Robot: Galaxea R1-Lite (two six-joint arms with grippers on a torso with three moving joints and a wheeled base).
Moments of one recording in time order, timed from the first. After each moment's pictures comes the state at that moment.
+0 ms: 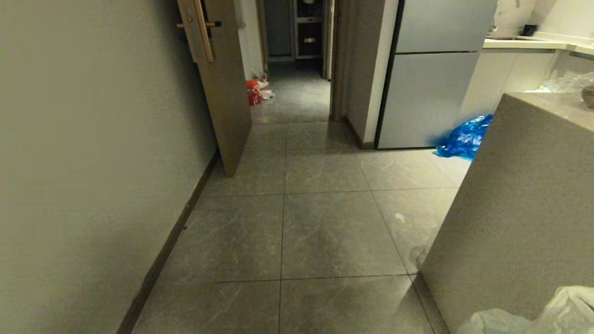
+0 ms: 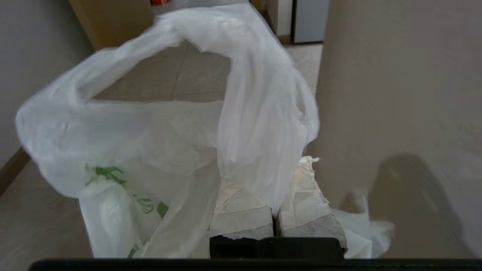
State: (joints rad) left arm 0.00 0.00 0.00 0.00 0.00 0.00; right arm 0.00 0.00 0.00 -0.01 -0.01 0.03
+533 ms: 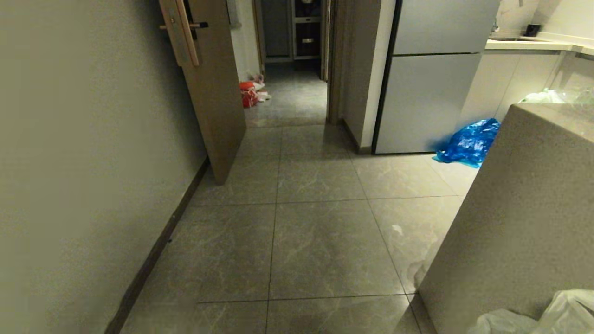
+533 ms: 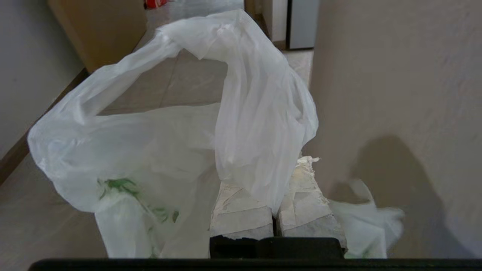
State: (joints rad) left arm 0.00 0.00 0.00 0.00 0.00 0.00; right arm 0.00 0.00 0.00 -0.01 -0.01 0.03
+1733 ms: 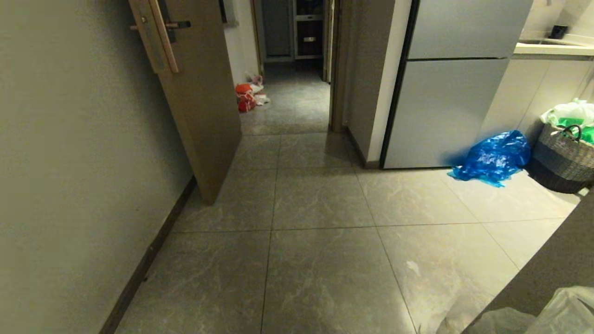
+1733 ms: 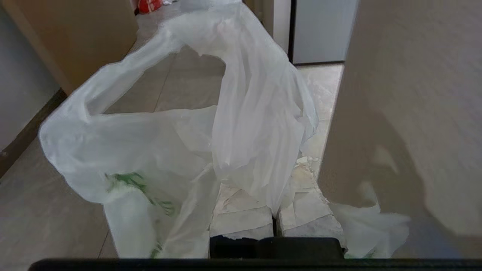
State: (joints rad) left arm 0.00 0.00 0.00 0.00 0.00 0.00; right arm 0.00 0.00 0.00 -0.01 -0.01 0.03
